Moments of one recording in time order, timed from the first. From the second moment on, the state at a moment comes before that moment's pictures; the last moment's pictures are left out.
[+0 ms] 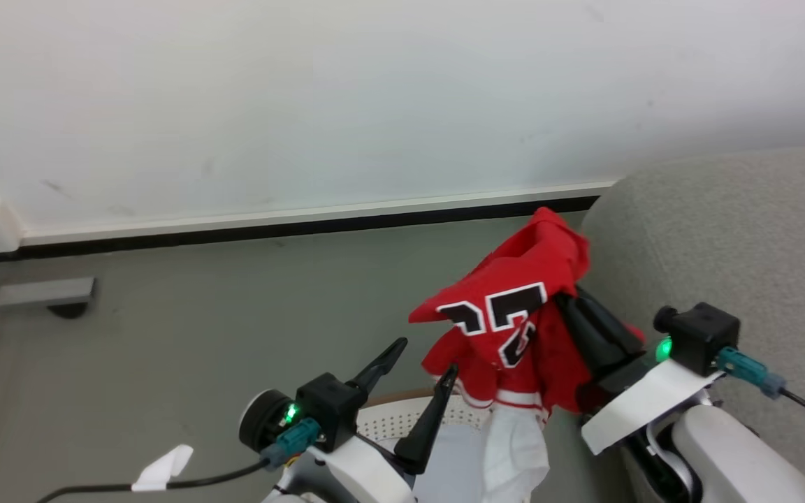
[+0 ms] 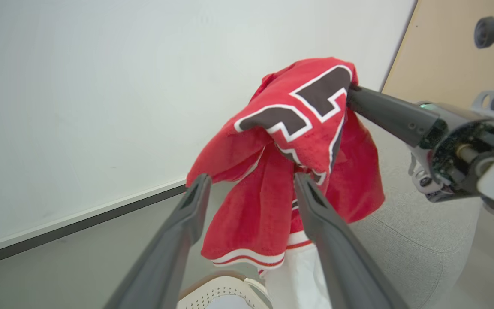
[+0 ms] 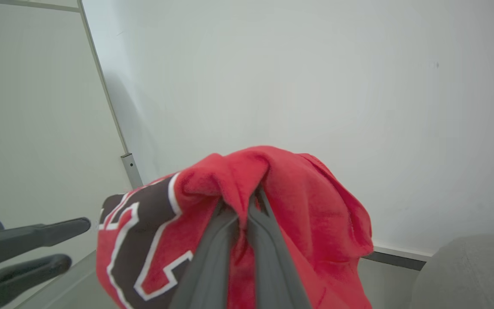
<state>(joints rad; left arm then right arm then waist) -0.30 0.20 -0.64 0.06 -0.36 0.04 -0.05 -0.53 -0.25 0.69 0.38 0.71 0.13 -0.26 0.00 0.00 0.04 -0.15</state>
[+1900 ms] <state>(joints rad) -0.69 0.24 -0.68 -0.04 -0.25 -0.05 -0.03 -1.22 -0.38 -0.77 1.01 -0.03 0.13 -0.26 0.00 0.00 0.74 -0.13</state>
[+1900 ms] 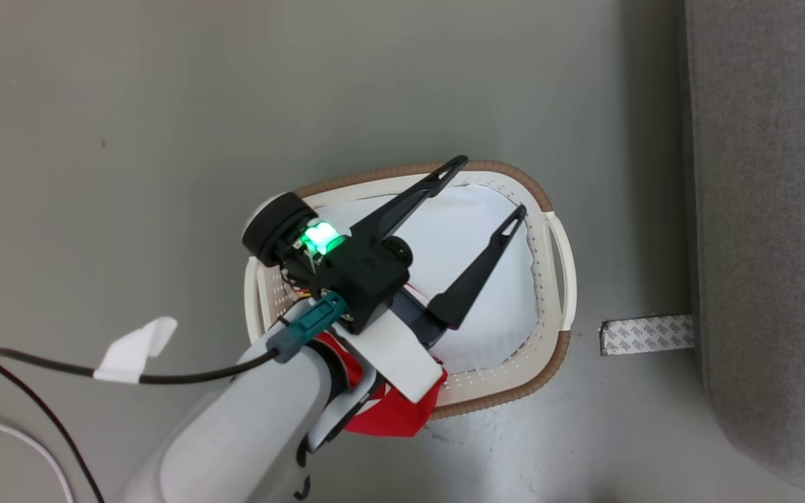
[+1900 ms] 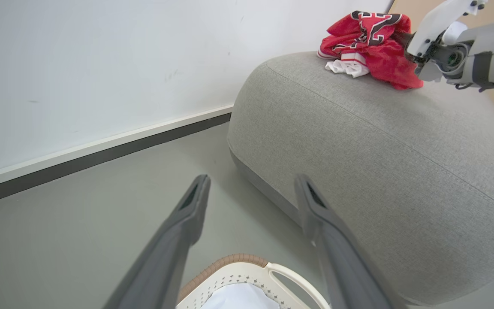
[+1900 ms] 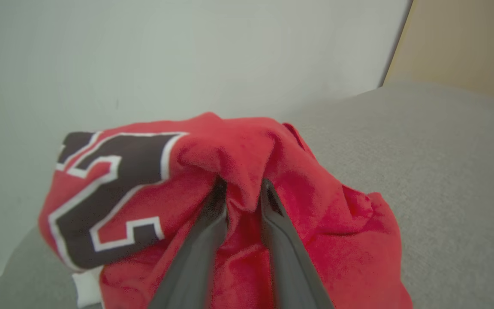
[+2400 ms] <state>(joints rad) -0.56 0.27 -0.63 0.03 -0.31 0.01 -0.11 -0.89 -0.09 -0.62 0.68 -0.11 0.13 -0.26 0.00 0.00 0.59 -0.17</state>
